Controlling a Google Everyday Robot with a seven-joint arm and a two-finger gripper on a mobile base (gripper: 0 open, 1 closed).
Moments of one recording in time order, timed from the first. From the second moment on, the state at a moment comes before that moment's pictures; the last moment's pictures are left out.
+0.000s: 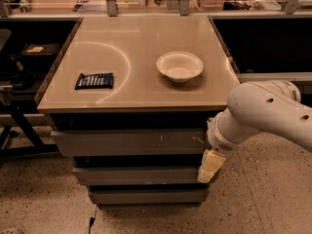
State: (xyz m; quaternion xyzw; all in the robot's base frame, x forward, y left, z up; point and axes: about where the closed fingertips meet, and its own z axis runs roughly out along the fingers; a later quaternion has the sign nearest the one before) arm 0.478 -0.153 0.696 -0.60 0.78 0.03 0.16
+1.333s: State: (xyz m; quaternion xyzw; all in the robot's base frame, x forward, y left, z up) arm 0.523 -0.144 0.654 -0.61 0.78 0.02 0.15
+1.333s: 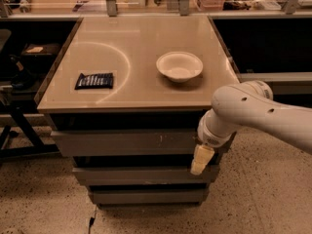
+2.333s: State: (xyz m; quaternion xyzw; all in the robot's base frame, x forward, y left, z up) arm 0.522 -0.142 0.644 -0.61 0.78 0.02 0.14
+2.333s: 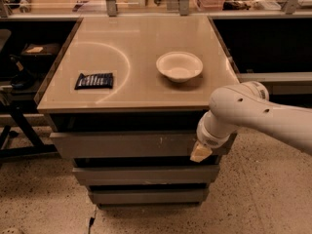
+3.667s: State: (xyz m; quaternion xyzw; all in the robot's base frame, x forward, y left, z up) arm 0.504 -0.155 0.649 -0.60 0.79 0.03 0.13
